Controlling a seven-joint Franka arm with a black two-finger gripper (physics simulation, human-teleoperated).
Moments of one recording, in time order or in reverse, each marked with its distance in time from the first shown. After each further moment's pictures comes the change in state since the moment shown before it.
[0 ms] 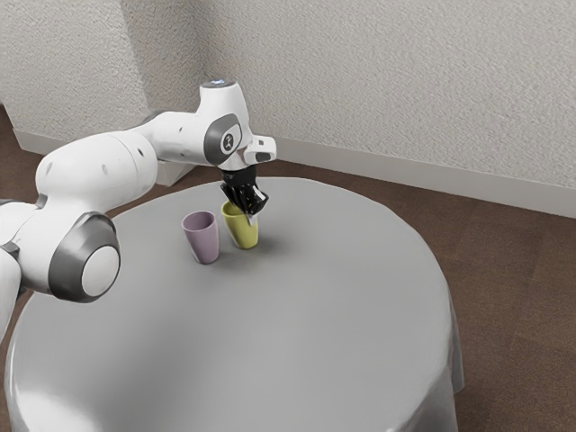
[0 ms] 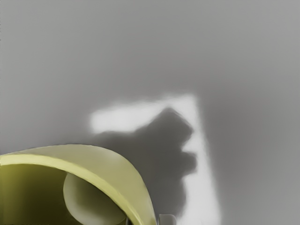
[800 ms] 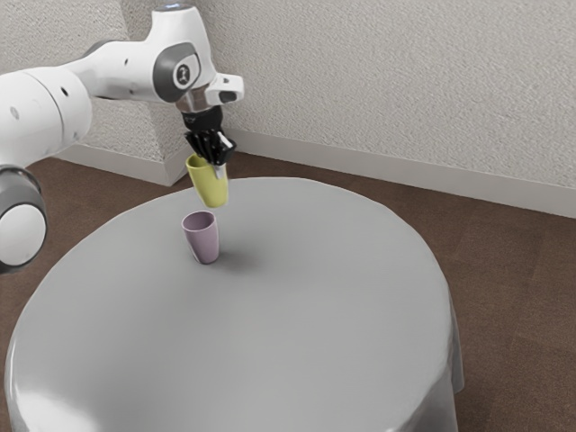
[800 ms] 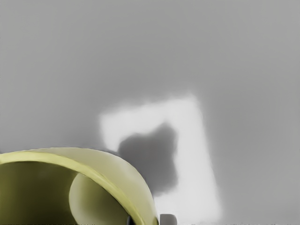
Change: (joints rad) arm -0.001 -0.415 -0.010 -0.283 0.063 -0.102 -0.005
